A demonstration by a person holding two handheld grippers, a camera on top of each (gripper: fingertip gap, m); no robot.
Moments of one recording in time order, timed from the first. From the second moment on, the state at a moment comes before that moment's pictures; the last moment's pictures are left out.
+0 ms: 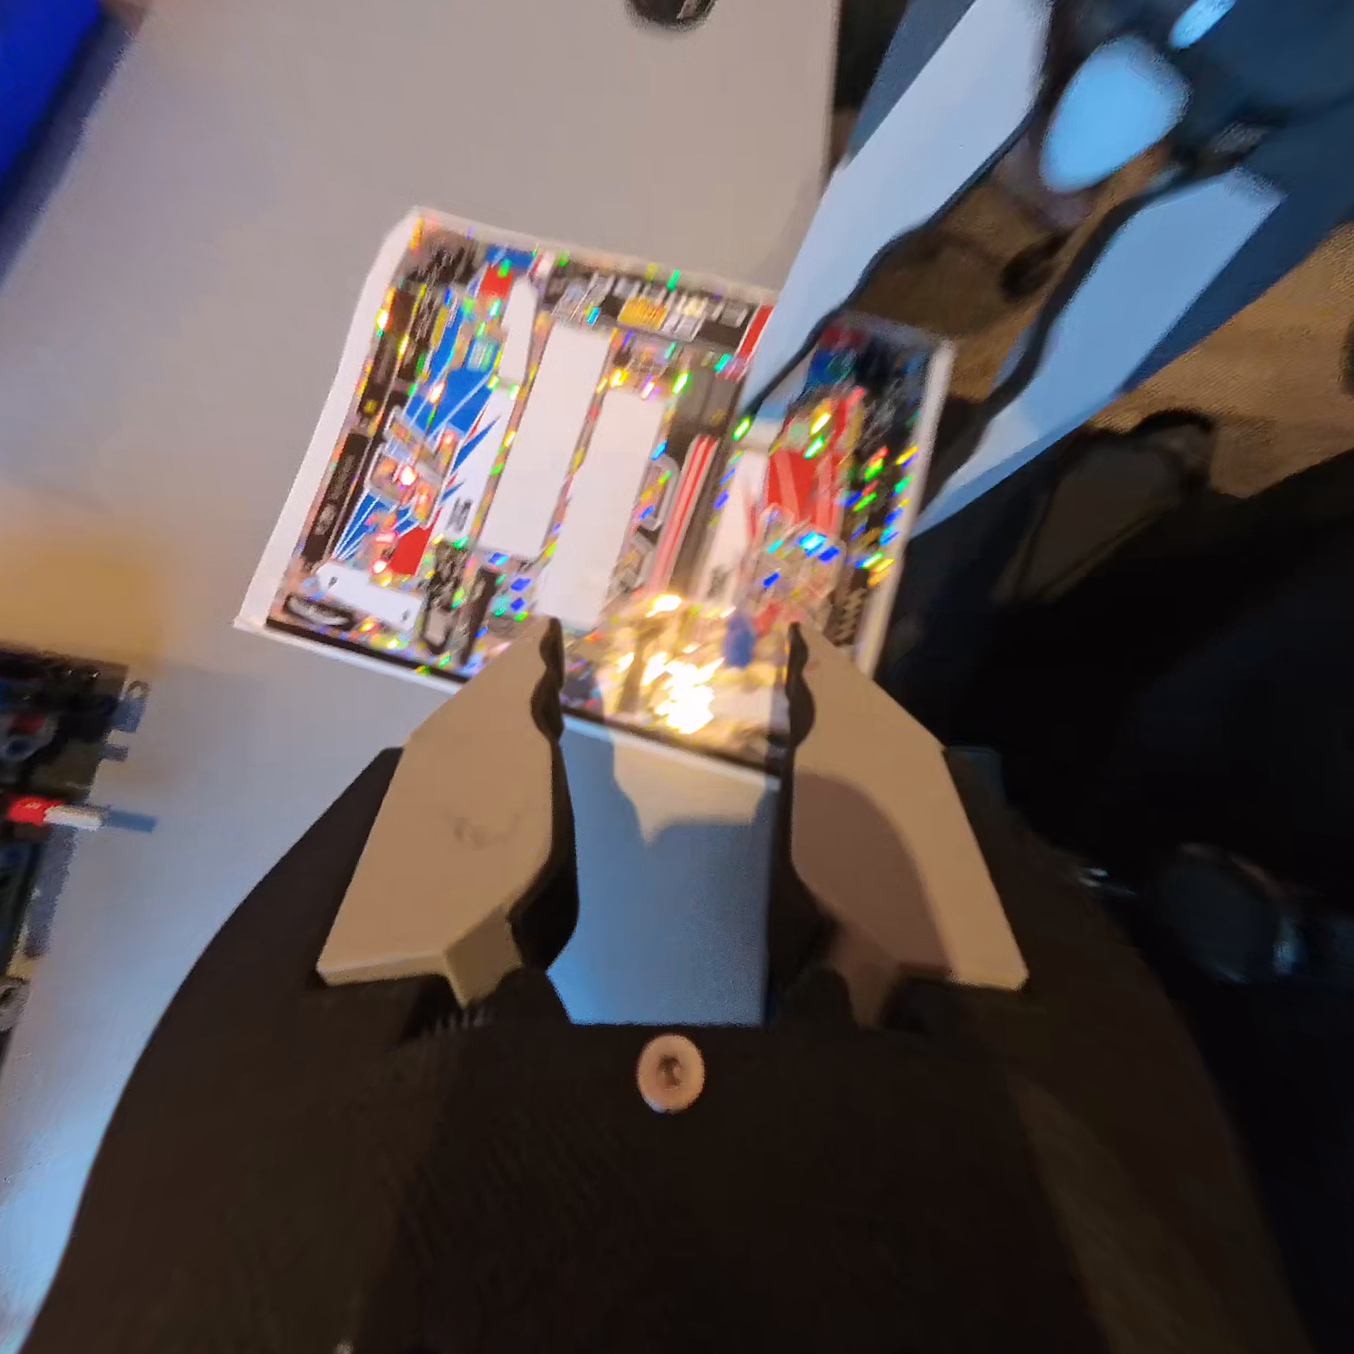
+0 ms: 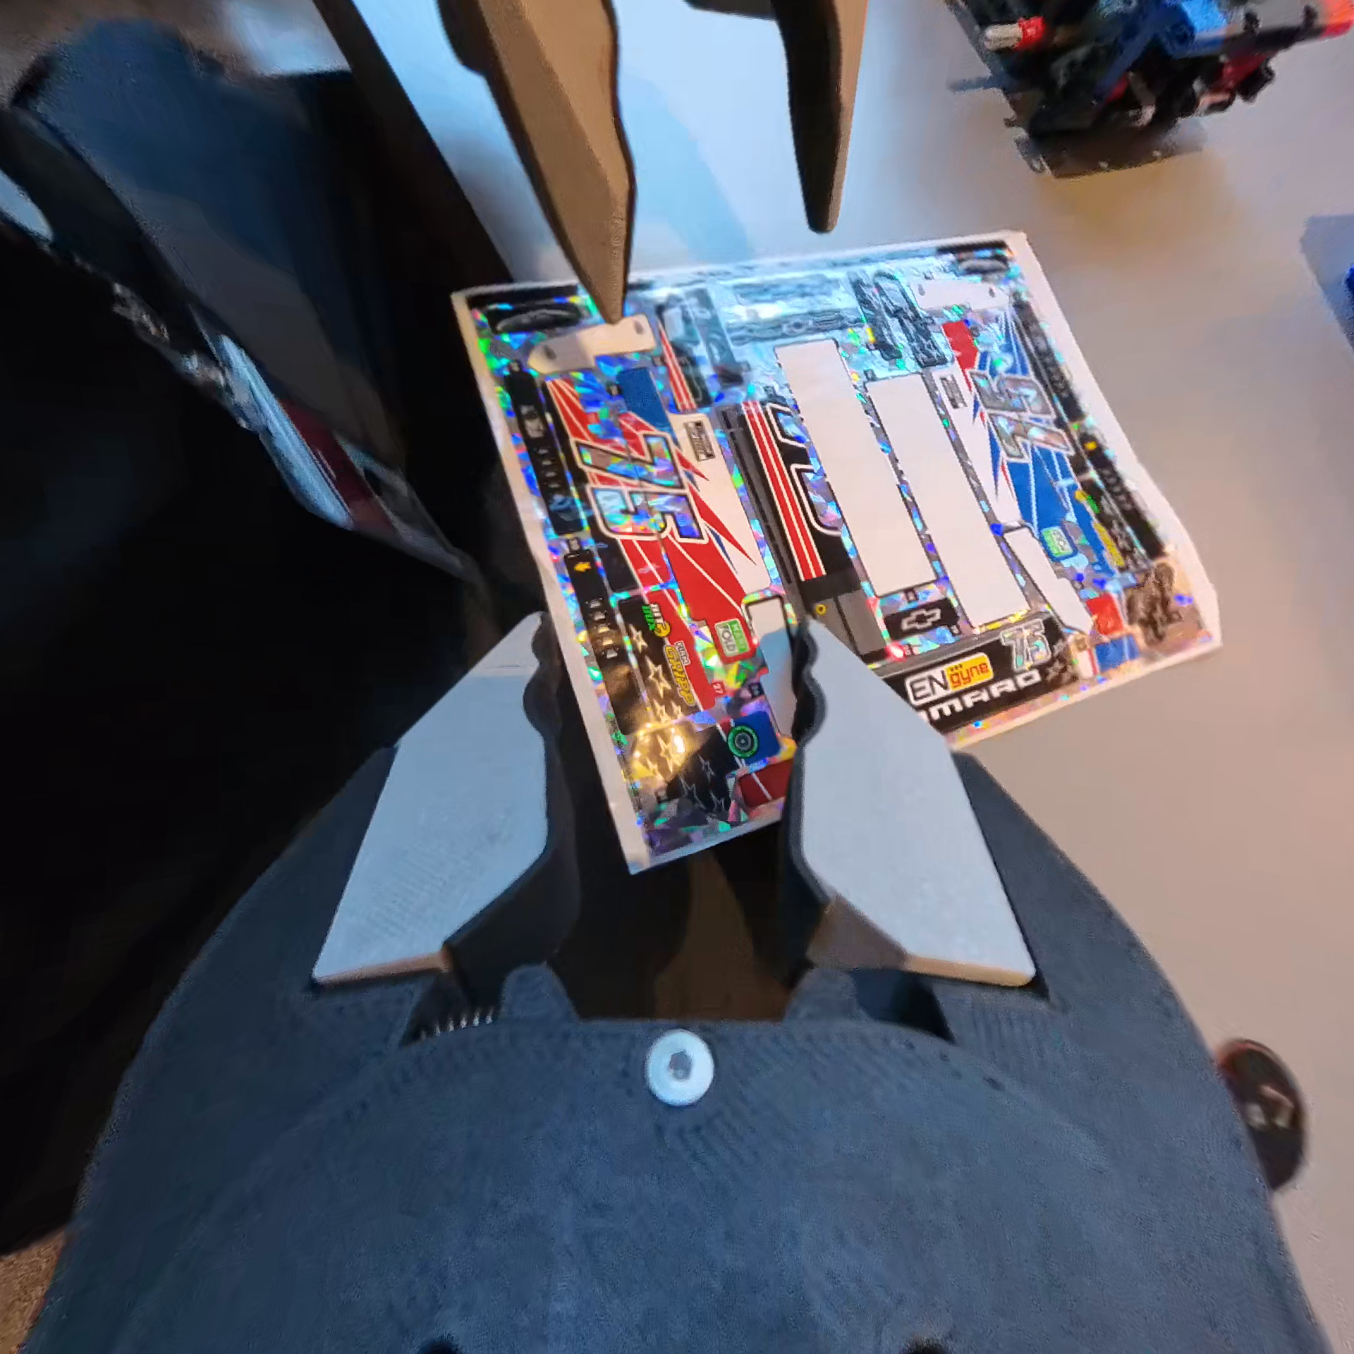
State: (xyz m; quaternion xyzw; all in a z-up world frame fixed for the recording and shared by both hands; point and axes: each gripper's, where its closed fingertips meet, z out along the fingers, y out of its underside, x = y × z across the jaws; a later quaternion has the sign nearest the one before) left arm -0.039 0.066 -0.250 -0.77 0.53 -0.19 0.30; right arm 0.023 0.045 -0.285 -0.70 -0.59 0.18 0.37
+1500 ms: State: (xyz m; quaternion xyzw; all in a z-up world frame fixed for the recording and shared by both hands) left arm -0.025 -0.050 -0.264 -0.72 0.51 -0.09 0.46; right arm 0.017 -0.001 -0.233 -0.63 -0.20 0.72 0.21
